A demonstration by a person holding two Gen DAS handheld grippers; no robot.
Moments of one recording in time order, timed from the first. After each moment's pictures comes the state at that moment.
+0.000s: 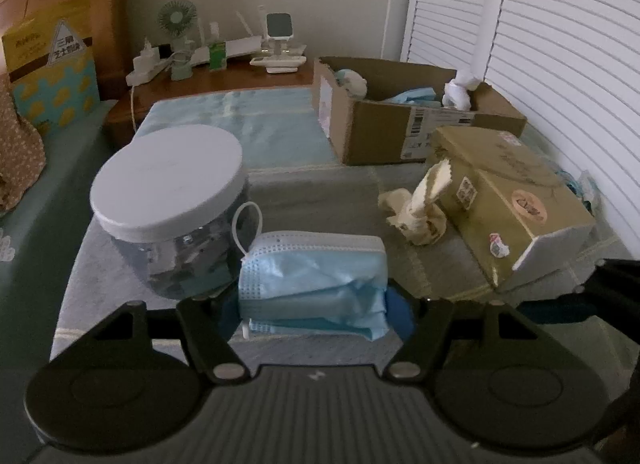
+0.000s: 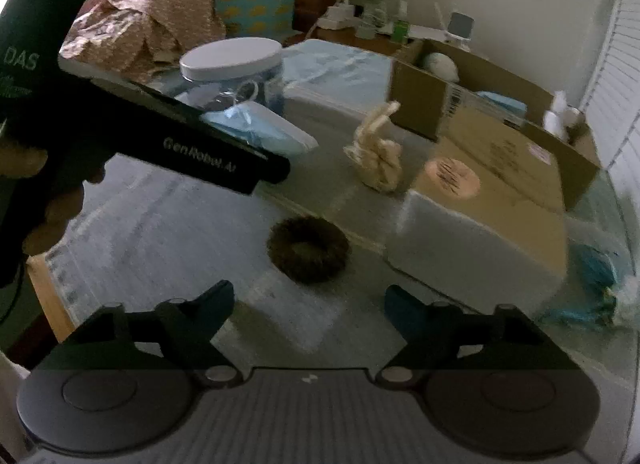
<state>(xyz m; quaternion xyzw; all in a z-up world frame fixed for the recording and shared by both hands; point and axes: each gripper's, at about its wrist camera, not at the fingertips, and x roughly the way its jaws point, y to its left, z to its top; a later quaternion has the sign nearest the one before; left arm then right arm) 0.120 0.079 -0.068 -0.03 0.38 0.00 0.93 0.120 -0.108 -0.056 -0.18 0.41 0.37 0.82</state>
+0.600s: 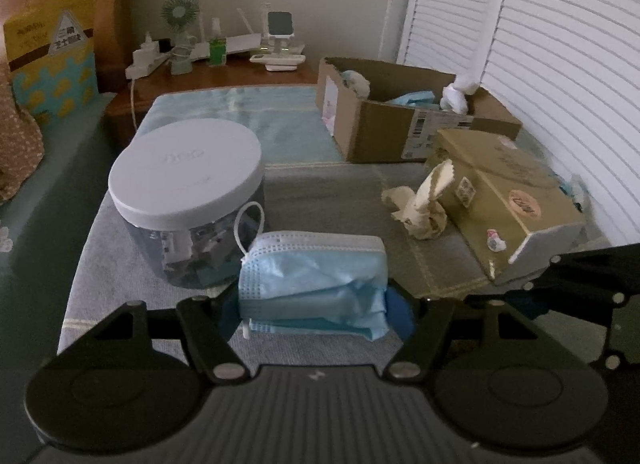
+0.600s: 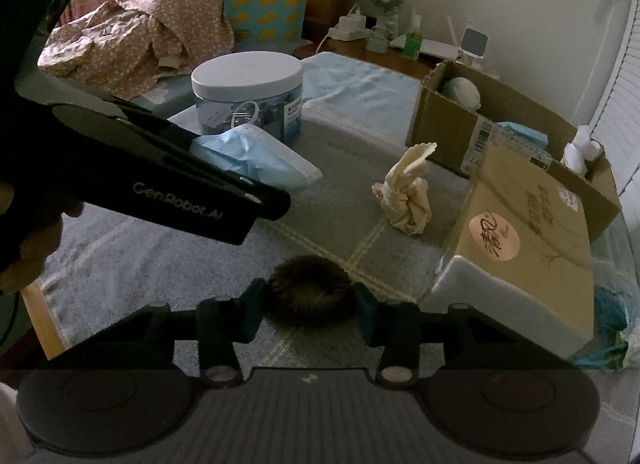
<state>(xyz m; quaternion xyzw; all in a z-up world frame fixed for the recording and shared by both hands) 0.110 0.092 -0.065 -0.05 0.38 -0.02 0.92 0.128 -0.078 -0.055 -0.19 0.39 0.37 0.82</state>
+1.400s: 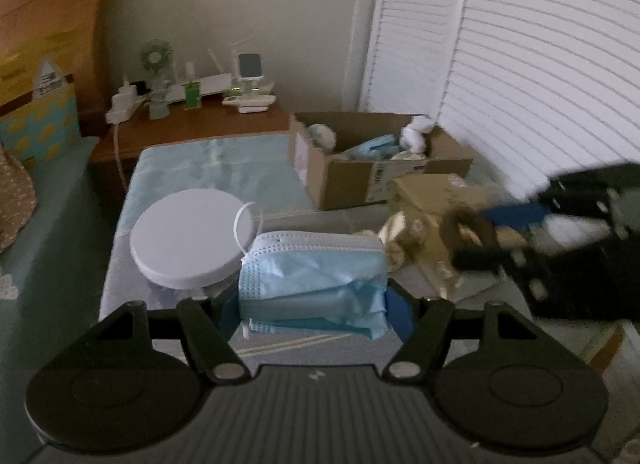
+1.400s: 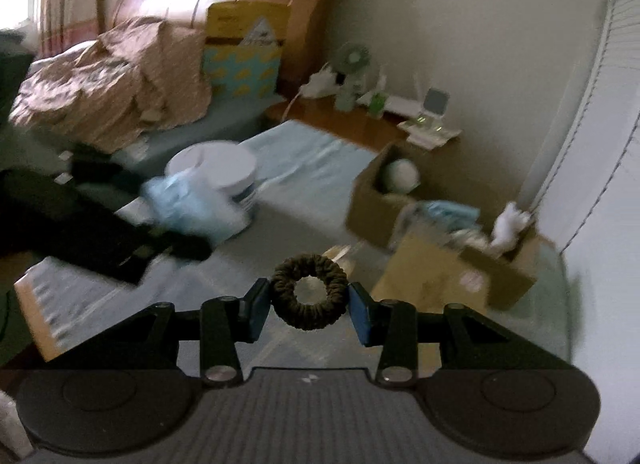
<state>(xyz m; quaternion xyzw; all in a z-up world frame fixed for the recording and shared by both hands) 0.090 0.096 -0.014 -0.03 0.34 -0.07 0.94 0.139 -0.107 0.026 -0.19 0.32 0.34 0.86</state>
